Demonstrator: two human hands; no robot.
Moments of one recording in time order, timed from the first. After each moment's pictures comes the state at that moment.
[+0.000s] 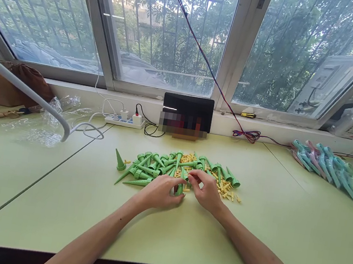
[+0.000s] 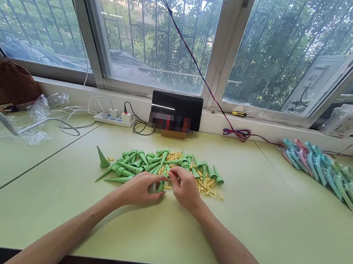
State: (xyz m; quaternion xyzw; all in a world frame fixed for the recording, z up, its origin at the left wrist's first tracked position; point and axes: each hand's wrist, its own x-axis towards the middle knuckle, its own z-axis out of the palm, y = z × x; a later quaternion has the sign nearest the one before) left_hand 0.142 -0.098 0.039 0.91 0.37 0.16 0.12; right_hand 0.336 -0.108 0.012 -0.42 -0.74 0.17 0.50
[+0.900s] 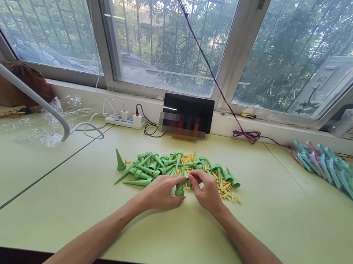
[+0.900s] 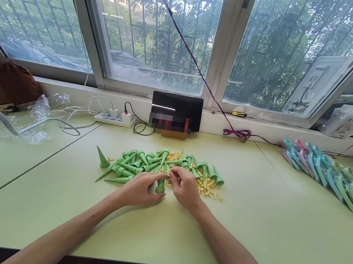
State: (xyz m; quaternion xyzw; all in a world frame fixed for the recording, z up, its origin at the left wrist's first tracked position) left_hand 0.143 -0.100 0.037 0.90 0.36 0.22 0.14; right_hand 0.336 -0.108 0.013 -0.42 -0.74 0.17 0.50
